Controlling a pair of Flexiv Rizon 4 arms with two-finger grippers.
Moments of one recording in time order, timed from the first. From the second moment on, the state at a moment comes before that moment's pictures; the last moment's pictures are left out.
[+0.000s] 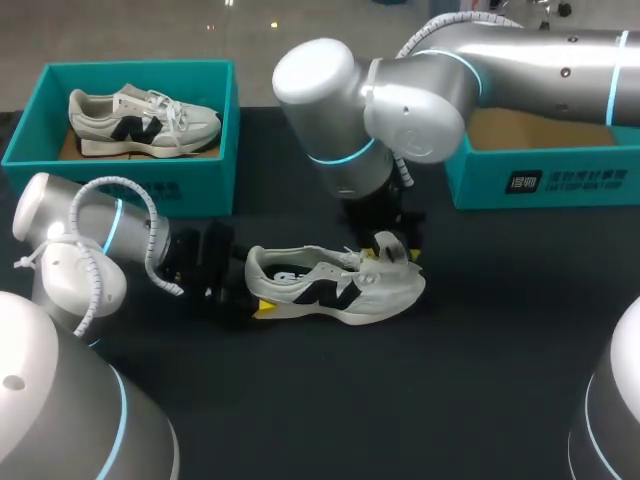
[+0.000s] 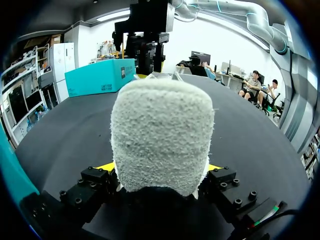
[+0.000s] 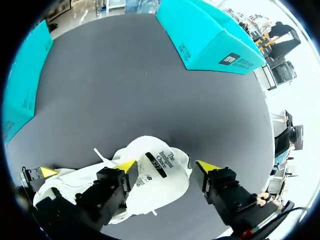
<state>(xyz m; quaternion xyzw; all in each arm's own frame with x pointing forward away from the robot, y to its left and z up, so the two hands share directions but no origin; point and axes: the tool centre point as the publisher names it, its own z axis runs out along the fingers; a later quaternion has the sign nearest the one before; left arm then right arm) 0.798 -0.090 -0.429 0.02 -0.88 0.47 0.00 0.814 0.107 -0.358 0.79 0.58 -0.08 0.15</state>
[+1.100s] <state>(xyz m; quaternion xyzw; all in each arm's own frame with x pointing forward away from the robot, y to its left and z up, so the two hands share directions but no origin) 0.798 -0.090 -0.429 0.02 -0.88 0.47 0.00 0.790 0.198 -0.242 0.69 0.69 0.14 0.15</state>
